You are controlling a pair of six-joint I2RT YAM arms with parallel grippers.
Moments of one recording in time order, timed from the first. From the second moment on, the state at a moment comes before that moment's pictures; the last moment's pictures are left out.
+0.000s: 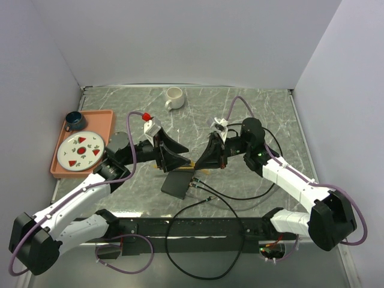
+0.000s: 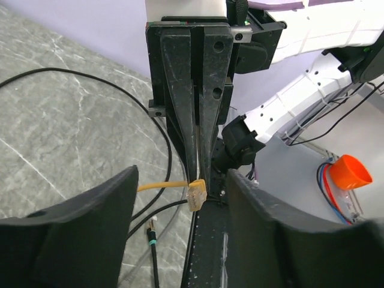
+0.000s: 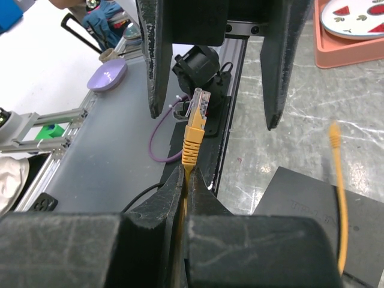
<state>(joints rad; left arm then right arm) -0.61 0.97 0.69 0.39 0.79 -0.49 0.52 1.19 0.79 0.34 -1.30 0.33</state>
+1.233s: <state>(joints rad) -0.61 1.04 0.95 0.03 0.42 -0.63 0.71 0.93 0.82 0.01 -0.40 0.07</state>
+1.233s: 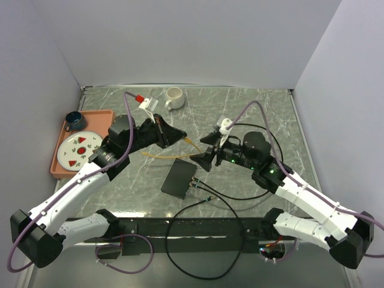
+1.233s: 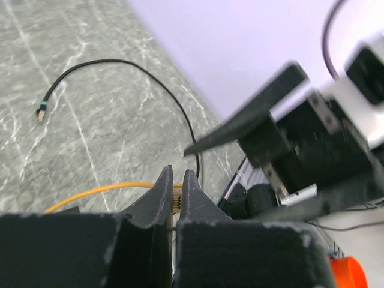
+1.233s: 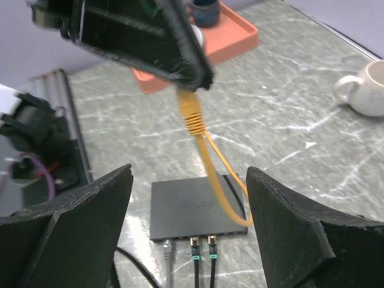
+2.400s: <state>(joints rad) -0.62 1.08 0.96 -0.05 0.37 -0.67 0.87 1.06 0.84 0.07 -0.05 -0.05</state>
